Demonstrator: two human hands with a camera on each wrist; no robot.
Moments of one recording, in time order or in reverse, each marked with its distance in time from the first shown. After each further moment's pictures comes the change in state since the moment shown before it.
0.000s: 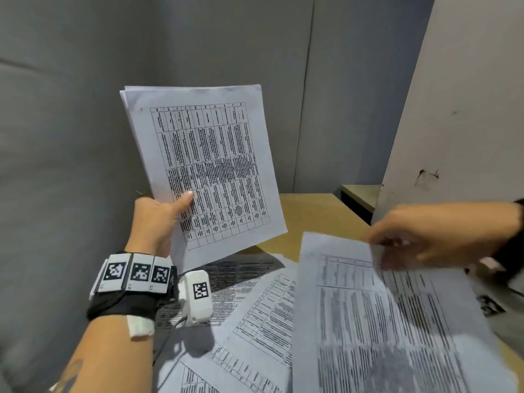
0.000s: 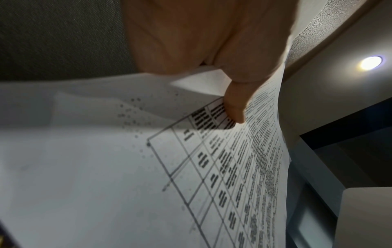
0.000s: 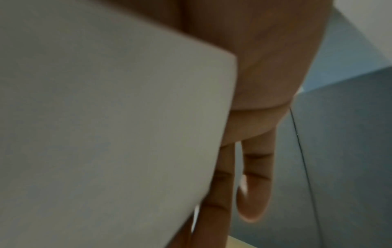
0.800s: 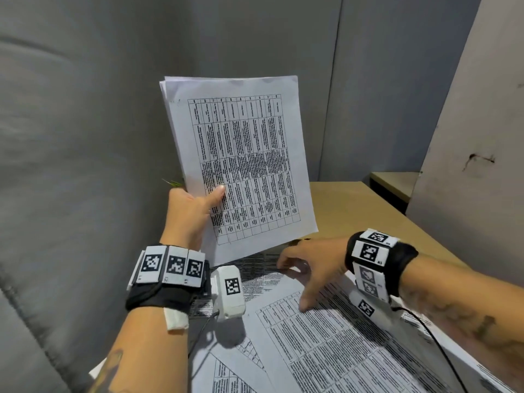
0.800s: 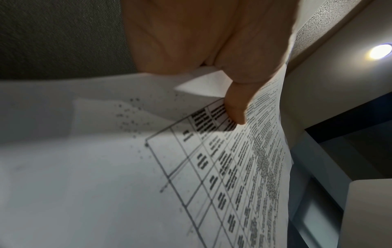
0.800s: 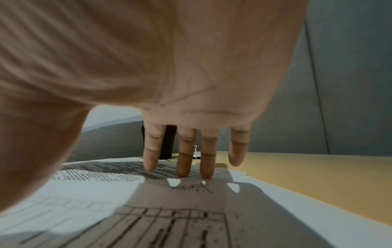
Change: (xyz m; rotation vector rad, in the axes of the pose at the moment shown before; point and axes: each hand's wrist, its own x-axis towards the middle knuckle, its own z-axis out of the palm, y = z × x) left_hand 0.005 -0.010 0.001 -0.019 -0.019 -0.037; right_hand 0.197 -0.027 0.076 0.143 -0.130 -0.094
